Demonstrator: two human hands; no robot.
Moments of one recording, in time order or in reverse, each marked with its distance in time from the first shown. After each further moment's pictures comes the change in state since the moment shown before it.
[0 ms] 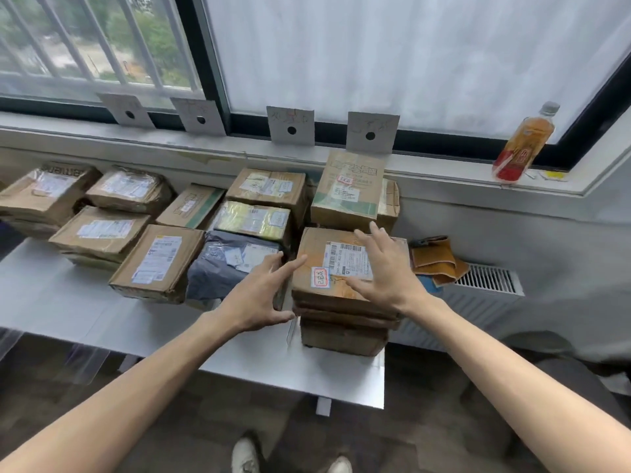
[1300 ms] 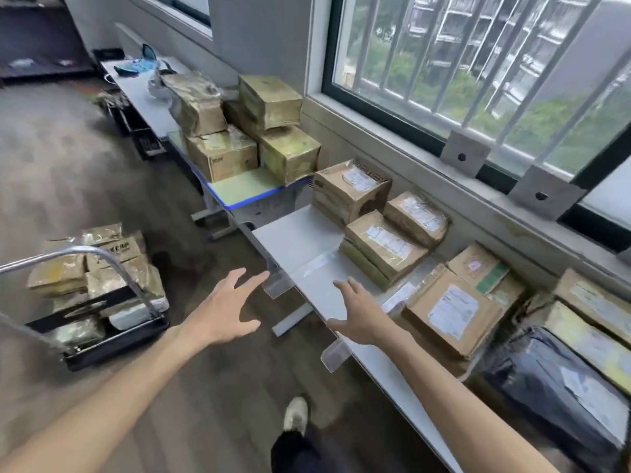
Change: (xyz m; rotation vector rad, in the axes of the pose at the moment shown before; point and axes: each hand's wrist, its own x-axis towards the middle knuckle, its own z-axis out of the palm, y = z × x) left_hand -0.439 -0.412 -0.141 -0.091 0.280 -0.820; right_hand 0.102 -0.557 0.289 -0.120 -0.598 -0.484
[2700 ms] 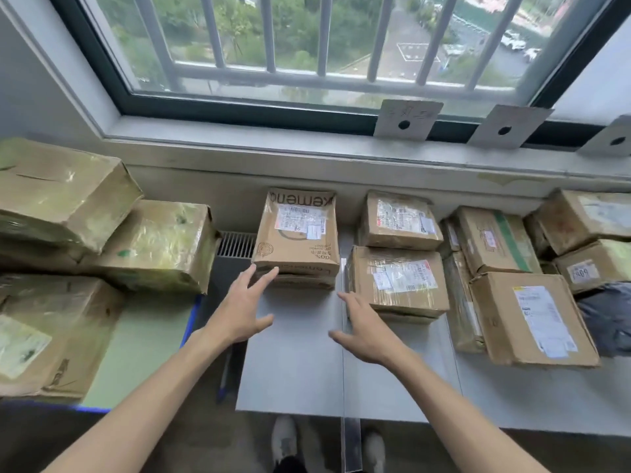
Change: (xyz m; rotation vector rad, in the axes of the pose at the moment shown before) left_hand 0.545 -0.061 -0.070 0.111 -0.417 0.605; right_hand 0.331 -0.009 -0.060 0.579 0.263 0.675
